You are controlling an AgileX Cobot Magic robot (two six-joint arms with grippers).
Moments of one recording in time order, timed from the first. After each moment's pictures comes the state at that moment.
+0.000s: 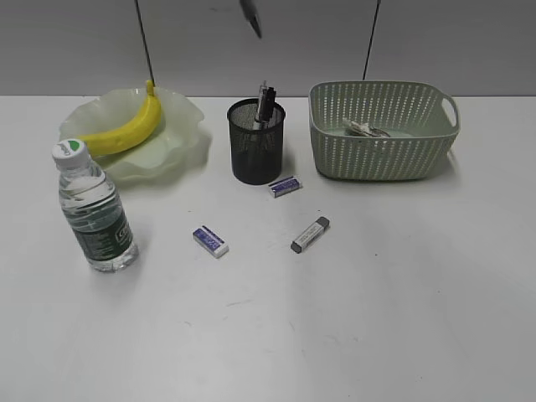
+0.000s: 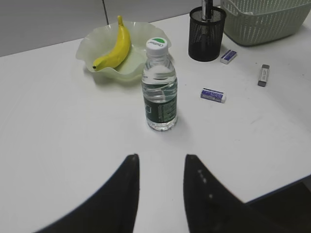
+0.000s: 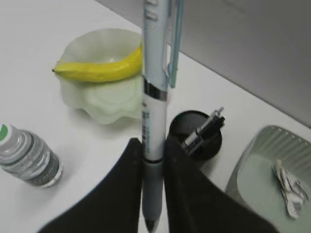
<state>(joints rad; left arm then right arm) -0.33 -0.01 -0.54 -0.01 1.06 0.04 0.84 1.76 -1.76 -0.28 0.79 0.27</state>
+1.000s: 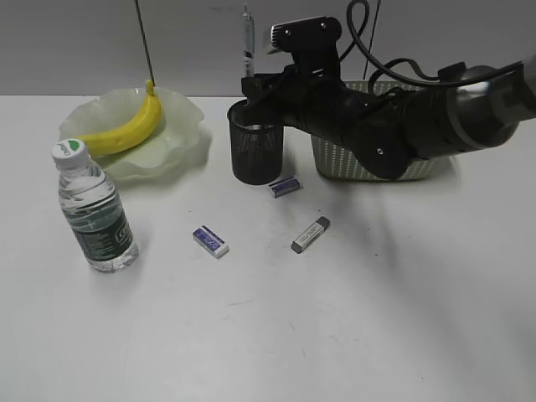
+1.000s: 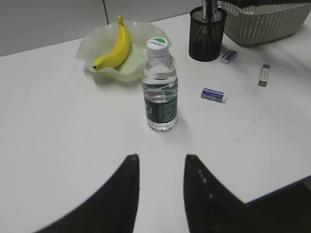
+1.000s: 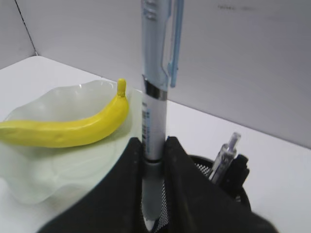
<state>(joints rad) -0.33 -0.01 -0.54 -0.01 1.06 0.04 0.55 2.11 -1.20 -0.20 -0.65 0.24</state>
